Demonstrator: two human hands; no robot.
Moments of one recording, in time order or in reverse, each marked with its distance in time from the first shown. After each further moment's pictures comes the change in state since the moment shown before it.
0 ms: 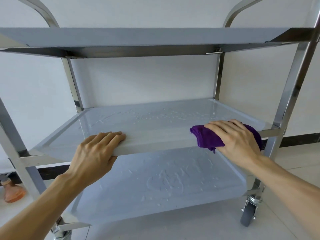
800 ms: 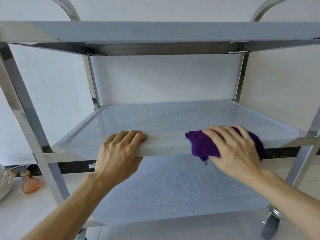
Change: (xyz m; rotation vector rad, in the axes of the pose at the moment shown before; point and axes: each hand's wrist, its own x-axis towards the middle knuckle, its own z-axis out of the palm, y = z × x) left_hand 0.006 0.007 0.007 -0.032 -0.006 -0.132; right_hand 0.027 -0.070 0.015 -0.012 0.055 -0.020
